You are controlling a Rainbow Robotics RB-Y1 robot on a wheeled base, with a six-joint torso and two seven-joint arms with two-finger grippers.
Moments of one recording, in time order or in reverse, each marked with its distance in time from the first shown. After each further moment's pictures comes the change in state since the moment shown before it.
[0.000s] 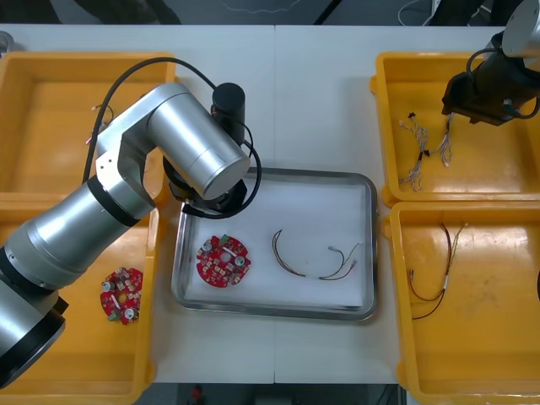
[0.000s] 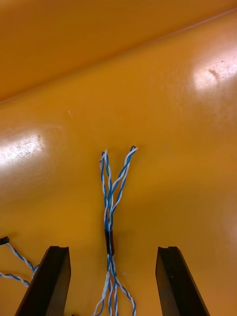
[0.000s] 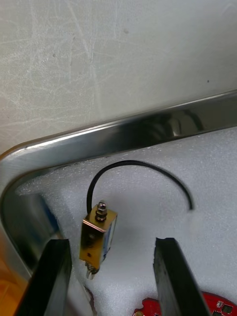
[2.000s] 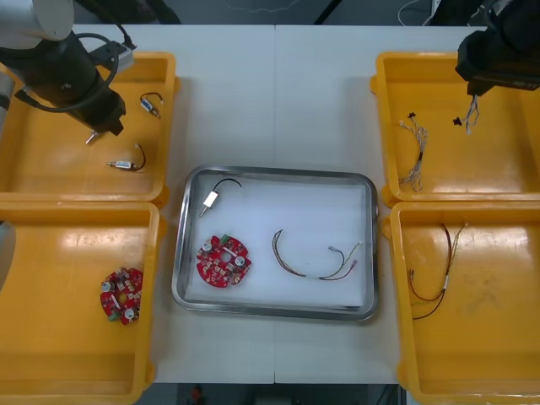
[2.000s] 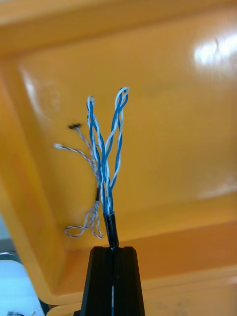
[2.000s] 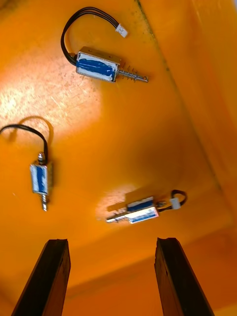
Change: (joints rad) right arm 0.021 0.002 -0.009 -0.580 -0.021 0.639 -0.013; left arm -0.154 0.131 0.617 0.363 0.030 0.051 -0.922
